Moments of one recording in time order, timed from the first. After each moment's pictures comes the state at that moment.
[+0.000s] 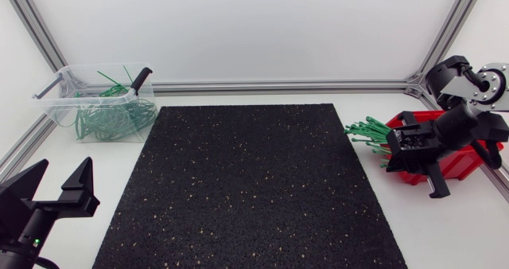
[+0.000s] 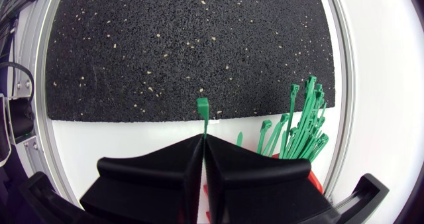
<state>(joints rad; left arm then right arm) 0.00 0.05 0.02 0.00 -0.05 0.00 -0.09 1.46 0.97 -0.87 -0.12 -1.63</state>
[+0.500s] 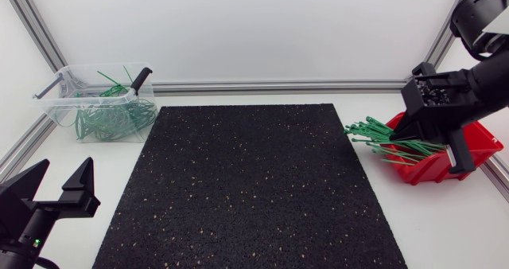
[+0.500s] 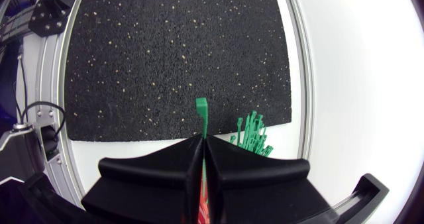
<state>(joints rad) 0.00 0.05 0.02 0.00 -0.05 0.00 0.08 1.29 1.22 -1.14 -0.15 -1.46</state>
